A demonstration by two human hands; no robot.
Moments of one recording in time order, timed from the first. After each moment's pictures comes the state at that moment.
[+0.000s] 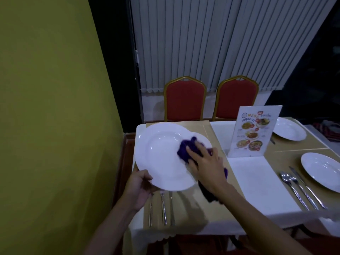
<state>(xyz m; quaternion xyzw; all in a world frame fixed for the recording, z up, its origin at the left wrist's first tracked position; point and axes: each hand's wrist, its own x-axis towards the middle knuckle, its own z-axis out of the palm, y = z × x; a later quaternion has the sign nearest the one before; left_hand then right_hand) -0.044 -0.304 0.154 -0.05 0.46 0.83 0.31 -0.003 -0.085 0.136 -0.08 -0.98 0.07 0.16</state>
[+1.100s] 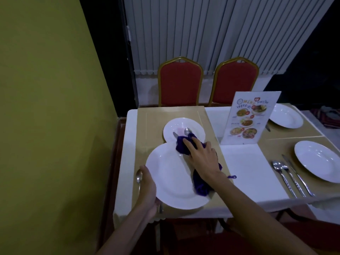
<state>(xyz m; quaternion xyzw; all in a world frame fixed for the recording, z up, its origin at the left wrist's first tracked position) -0.007 -0.243 0.085 -0.18 0.56 0.74 0.33 -0.009 -0.043 0.094 -0.11 -0.99 0.00 0.05</state>
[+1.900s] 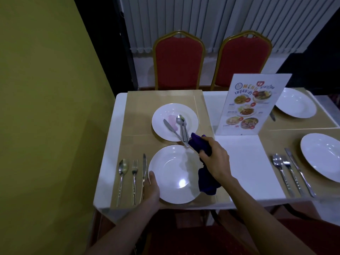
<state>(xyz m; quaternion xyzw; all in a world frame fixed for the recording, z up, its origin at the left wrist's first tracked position) -0.009 -0.161 -0.107 -0.32 0.65 0.64 0.26 0.019 0.062 0.042 -0.19 -0.91 0.35 0.10</state>
